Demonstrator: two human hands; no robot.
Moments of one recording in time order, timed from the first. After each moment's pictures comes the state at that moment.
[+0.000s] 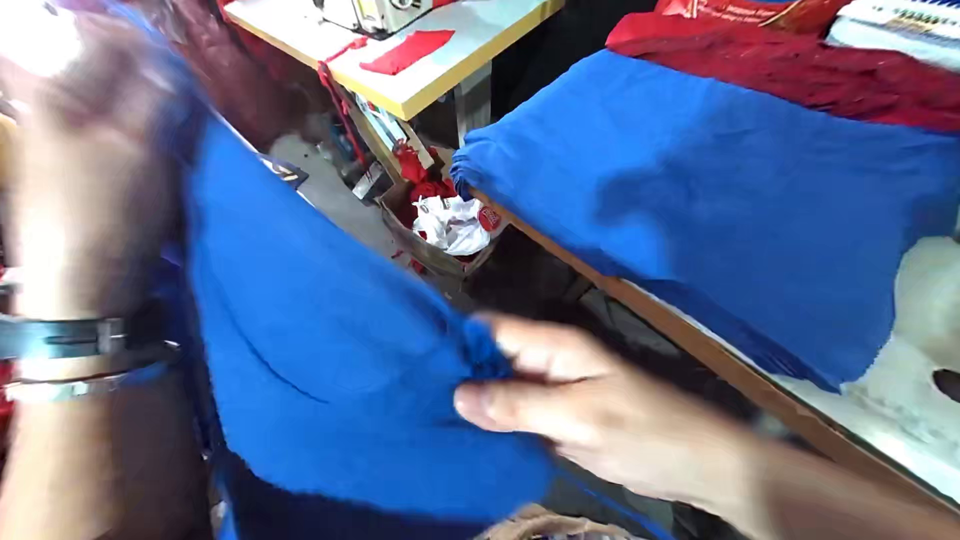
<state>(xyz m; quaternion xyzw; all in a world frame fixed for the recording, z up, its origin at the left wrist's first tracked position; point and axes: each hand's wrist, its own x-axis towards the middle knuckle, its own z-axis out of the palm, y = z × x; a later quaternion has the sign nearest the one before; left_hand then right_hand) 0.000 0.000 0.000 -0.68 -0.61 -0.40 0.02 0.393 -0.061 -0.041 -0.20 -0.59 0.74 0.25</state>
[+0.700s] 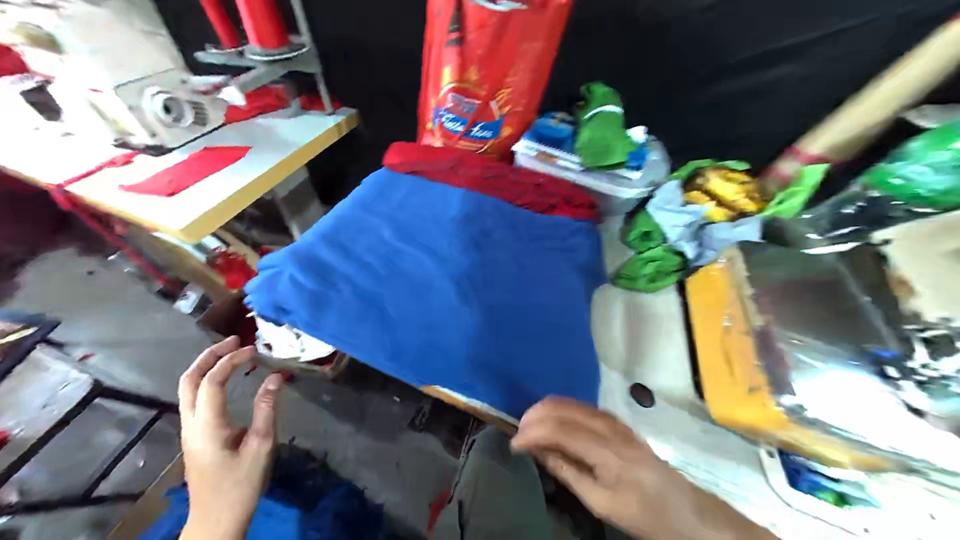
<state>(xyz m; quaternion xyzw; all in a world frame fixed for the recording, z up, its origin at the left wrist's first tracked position) 0.231 0.052 -0.161 -0.68 -0.52 -0.50 -0.09 0.587 -0.044 -0.101 -0.40 -0.83 0.14 0.35</state>
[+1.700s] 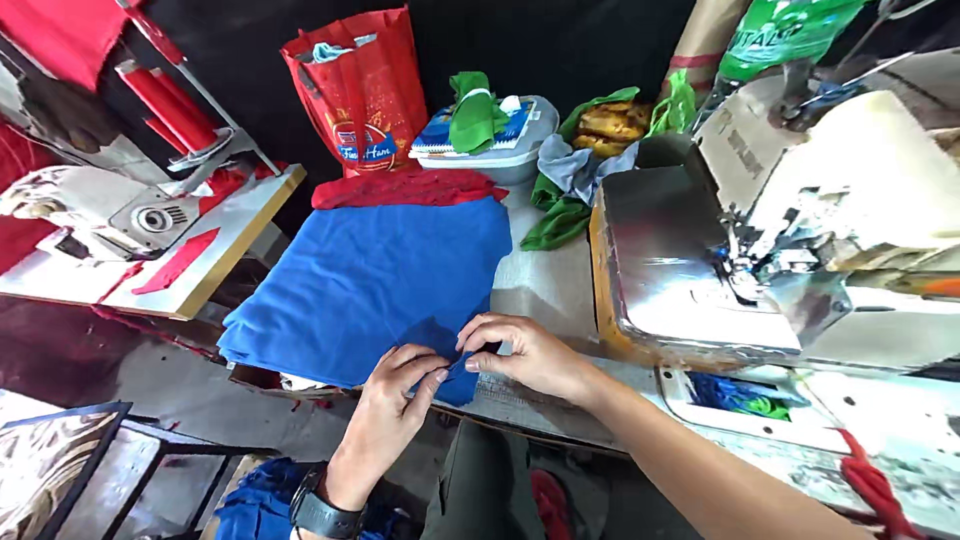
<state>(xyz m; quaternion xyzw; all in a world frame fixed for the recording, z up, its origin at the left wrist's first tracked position) 0.435 0.021 -0.125 -0.88 -0.27 -0.34 -0.18 0.670 -0.018 -0.137 -0.39 -0.72 0.31 0.48</state>
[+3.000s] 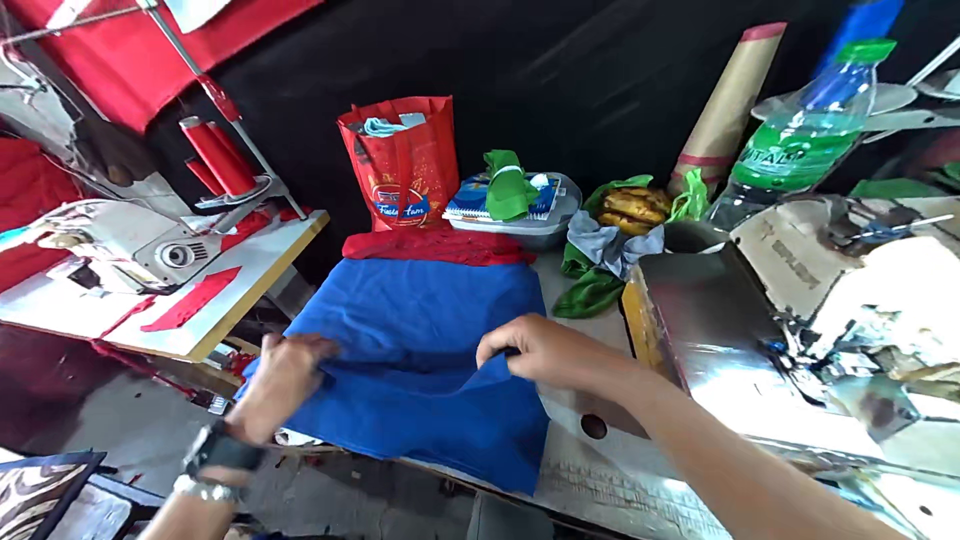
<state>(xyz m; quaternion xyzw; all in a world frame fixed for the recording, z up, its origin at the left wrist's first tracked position) 0.312 0.186 -0.068 -0.91 -0.38 -0.15 0.07 0.658 0.041 -0.016 -0.52 -0.76 0.30 0.25</state>
